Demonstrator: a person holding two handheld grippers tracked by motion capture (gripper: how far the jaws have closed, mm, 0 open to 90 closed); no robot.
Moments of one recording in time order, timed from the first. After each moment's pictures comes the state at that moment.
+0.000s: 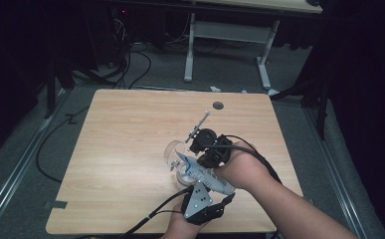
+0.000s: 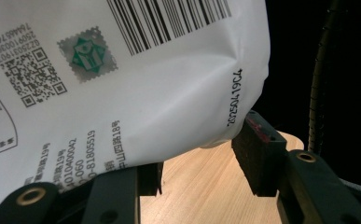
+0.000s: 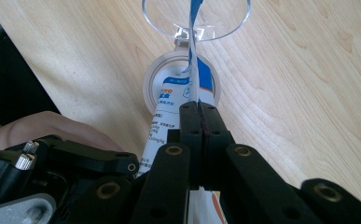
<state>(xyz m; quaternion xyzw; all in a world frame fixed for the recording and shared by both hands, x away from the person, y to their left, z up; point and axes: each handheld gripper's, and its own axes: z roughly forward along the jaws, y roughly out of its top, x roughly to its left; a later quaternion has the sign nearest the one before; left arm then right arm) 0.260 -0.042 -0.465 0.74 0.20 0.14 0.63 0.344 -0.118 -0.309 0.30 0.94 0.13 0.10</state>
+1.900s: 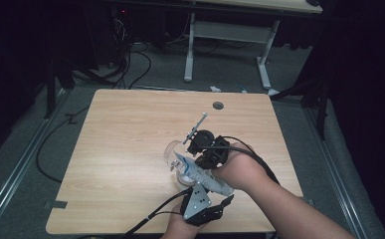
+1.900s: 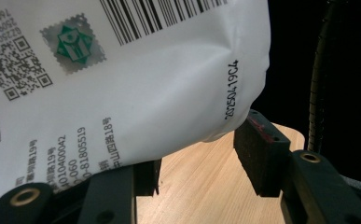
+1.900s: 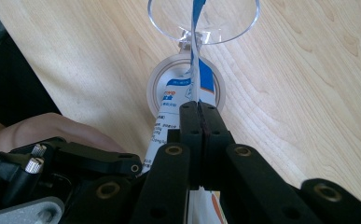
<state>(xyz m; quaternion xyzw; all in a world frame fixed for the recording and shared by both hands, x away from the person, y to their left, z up) 0.259 -0.040 -0.472 0.74 0.20 0.14 0.63 0.344 -0.114 -0.313 0.30 0.94 0.13 0.09</state>
